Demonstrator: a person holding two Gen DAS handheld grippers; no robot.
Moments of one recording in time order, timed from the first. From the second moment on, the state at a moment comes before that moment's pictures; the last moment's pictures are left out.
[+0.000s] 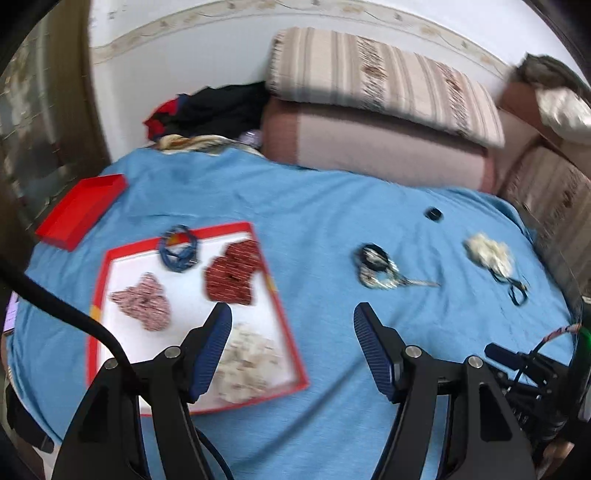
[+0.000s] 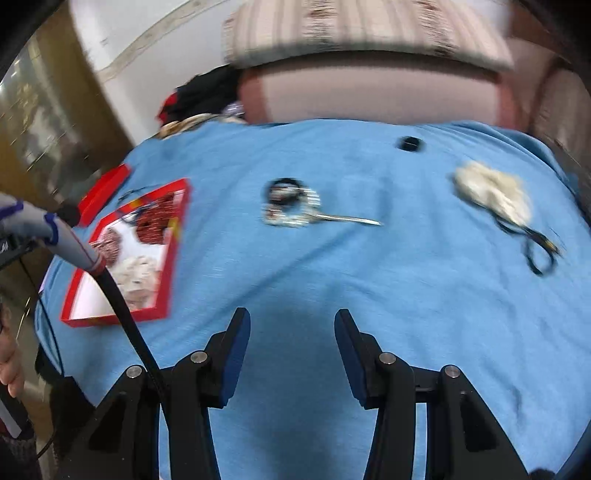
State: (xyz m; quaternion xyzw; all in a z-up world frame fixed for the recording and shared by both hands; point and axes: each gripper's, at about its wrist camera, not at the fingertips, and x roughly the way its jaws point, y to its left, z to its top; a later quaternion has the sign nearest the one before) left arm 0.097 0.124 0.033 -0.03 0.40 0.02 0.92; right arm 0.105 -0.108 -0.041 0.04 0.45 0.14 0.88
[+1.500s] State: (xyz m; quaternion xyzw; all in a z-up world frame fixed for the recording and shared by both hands) left arm 0.294 0.079 -0.089 -0.13 0.52 -0.04 0.85; right arm 0.172 -0.246 -0.078 0.11 0.45 0.02 0.89
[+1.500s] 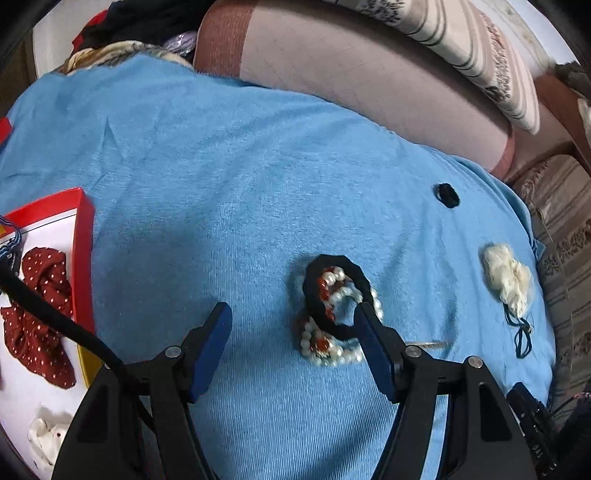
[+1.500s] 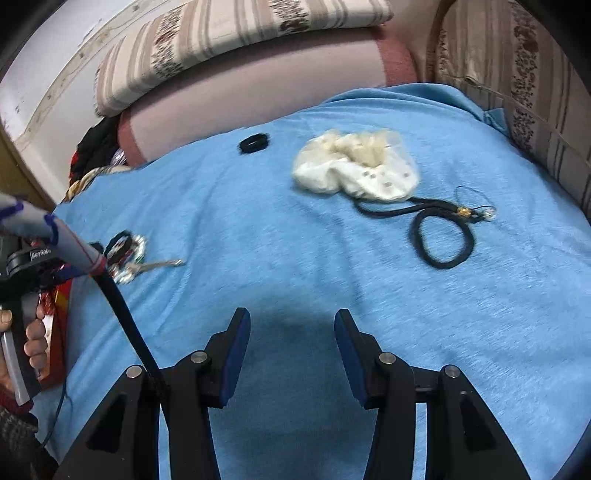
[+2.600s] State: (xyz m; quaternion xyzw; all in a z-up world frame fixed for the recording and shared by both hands) left arm 0.324 0.109 -0.103 -0.17 0.52 -0.06 0.84; right arm 0.280 -0.090 -0.109 0.01 0.49 0.27 0.83
